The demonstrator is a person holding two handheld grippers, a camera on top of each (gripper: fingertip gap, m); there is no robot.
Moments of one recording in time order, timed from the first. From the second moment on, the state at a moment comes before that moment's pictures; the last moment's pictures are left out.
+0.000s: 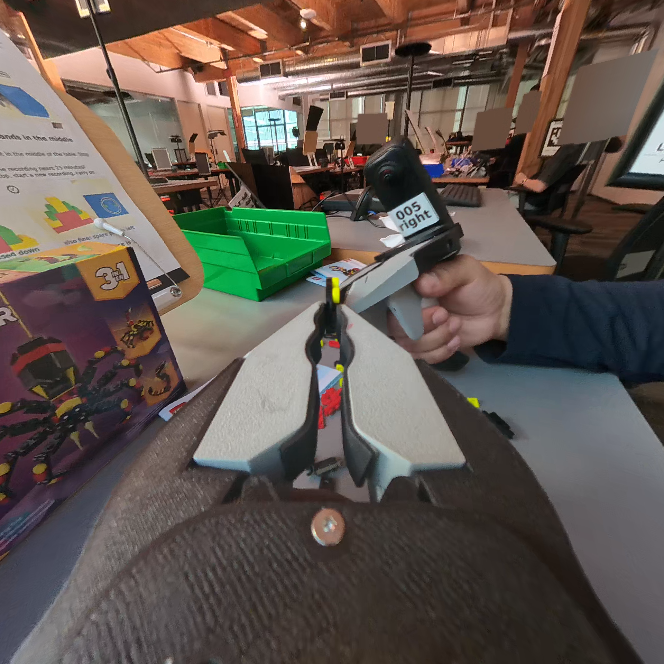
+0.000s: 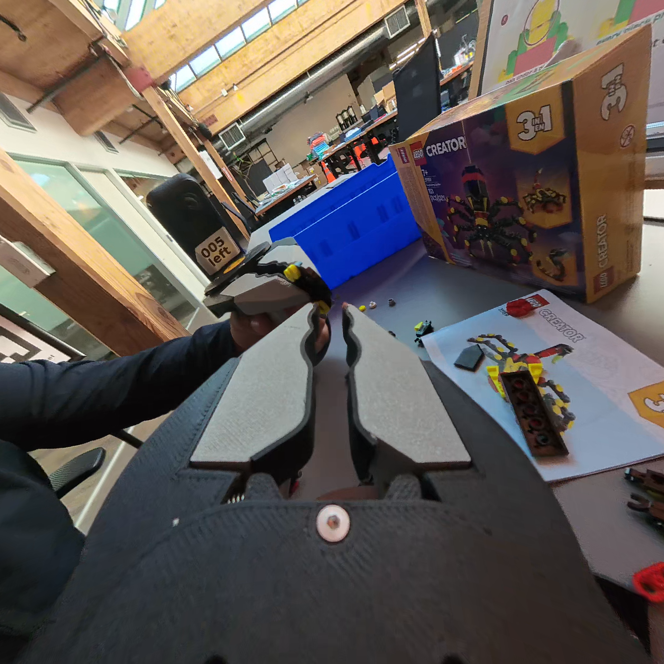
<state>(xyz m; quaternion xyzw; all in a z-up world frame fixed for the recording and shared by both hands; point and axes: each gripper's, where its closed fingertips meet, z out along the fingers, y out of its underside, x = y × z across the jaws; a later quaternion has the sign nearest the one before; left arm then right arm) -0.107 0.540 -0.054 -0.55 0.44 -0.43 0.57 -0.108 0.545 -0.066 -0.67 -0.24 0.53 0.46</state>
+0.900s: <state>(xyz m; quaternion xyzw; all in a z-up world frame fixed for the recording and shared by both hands) -0.104 0.539 -0.060 -0.54 0.47 -0.35 0.60 -0.110 0.547 -0.071 -0.67 -0.26 0.47 0.50</state>
